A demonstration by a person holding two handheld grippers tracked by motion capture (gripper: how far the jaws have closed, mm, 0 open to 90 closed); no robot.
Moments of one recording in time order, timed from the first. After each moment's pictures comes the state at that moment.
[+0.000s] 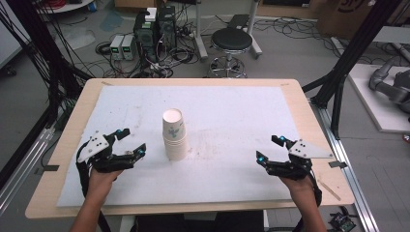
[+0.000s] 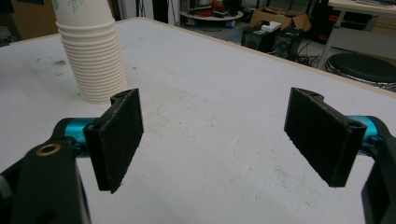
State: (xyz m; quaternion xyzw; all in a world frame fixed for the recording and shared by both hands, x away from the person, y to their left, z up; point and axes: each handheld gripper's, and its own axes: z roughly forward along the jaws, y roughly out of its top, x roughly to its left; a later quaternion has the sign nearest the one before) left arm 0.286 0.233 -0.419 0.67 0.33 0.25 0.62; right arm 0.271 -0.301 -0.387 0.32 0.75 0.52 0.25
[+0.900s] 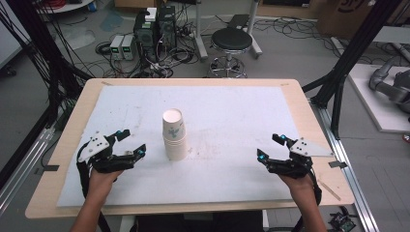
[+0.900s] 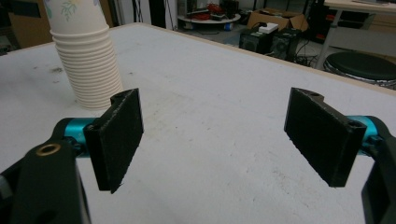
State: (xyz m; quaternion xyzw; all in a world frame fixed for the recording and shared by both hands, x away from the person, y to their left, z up) left arm 0.285 0.234 -0.422 0.66 0.34 0.24 0.62; right arm 0.276 -0.303 -0.388 0.33 0.74 0.53 0.25
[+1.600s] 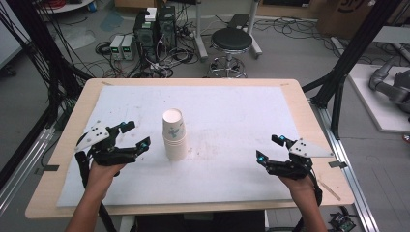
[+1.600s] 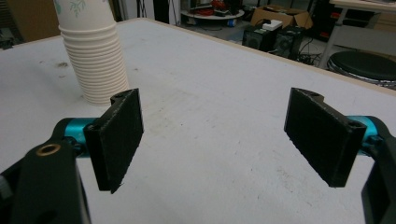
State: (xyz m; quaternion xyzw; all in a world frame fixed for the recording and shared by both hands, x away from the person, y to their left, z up) left arm 0.288 0.215 -0.374 0.67 0.31 0.21 0.64; right arm 0.271 -0.300 -0.384 0.33 0.75 0.52 0.25
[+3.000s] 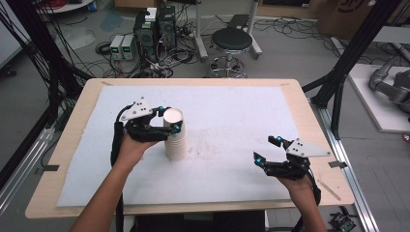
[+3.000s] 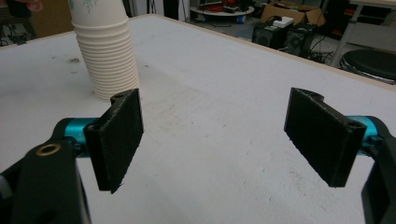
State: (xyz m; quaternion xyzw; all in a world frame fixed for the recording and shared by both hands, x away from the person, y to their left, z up) left arm 0.345 0.143 -0.347 0.74 0.26 0.18 0.59; right arm 0.272 -0.295 -0.384 0.32 0.76 0.52 0.23
